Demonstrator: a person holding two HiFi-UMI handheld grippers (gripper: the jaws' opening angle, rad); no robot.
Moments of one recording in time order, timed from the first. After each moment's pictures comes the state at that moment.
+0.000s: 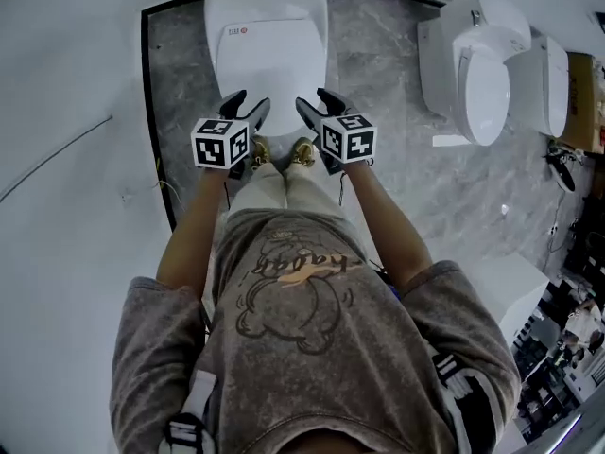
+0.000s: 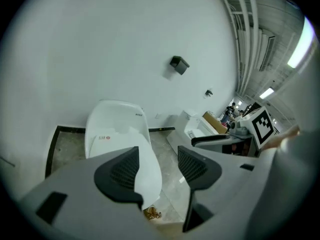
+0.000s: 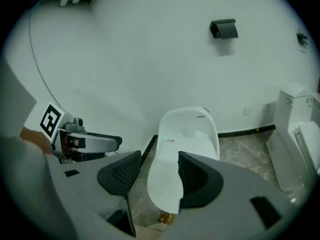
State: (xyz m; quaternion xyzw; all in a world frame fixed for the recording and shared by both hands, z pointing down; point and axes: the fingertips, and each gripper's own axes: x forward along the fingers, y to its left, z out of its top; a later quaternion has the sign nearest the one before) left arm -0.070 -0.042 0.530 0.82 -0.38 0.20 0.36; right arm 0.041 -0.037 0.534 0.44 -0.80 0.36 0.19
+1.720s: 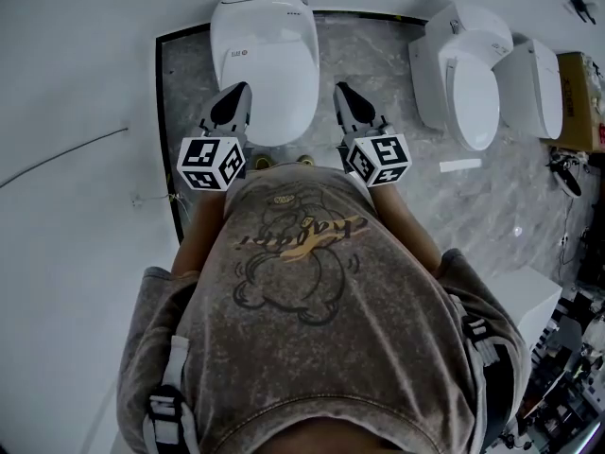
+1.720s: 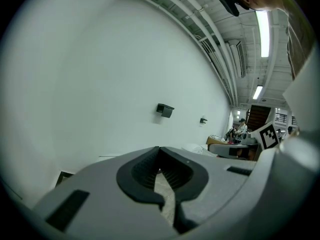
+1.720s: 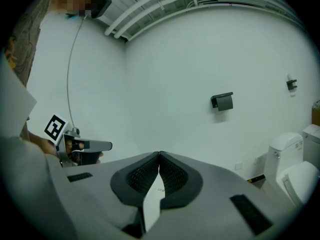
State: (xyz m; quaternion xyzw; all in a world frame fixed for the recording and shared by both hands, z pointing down) left arm -0.055 -0.037 0.322 0.87 -0.46 0.05 0.17; right arm 0.119 -0.021 0.325 0.51 -0.85 0.14 0.03
